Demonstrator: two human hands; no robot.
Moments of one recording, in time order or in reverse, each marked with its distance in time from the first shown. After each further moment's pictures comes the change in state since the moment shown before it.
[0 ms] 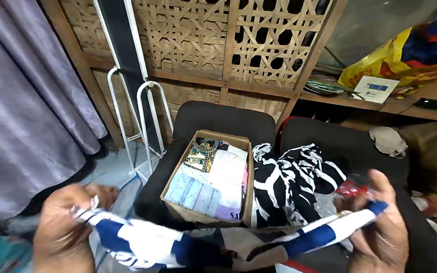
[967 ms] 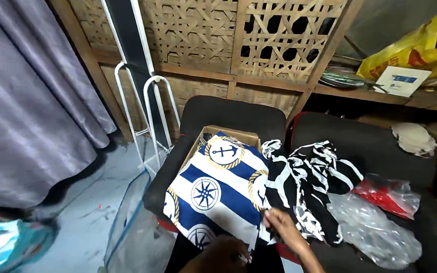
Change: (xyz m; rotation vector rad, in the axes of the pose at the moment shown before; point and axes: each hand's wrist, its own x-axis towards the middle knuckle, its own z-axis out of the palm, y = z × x) left_hand -0.103 -0.137 0.183 0.370 -0.860 -0.683; right_hand -0.092 0.170 -0.003 -0.637 -0.181 0.890
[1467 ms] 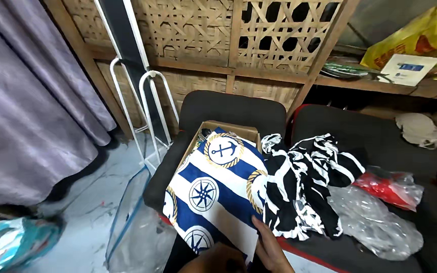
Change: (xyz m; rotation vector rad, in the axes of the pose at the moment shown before) left_hand -0.017 0.007 0.002 -0.159 -0.152 -0.023; right_hand -0.033 0.005 0.079 0.967 0.015 0.219
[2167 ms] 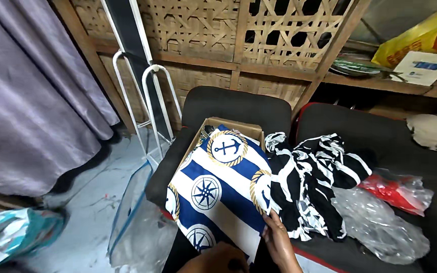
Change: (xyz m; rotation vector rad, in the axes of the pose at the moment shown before) left_hand 0.010 -0.018 0.004 -0.005 -0.066 -0.003; right_hand 0.022 -0.001 -0.028 -0.087 0.268 -0.177
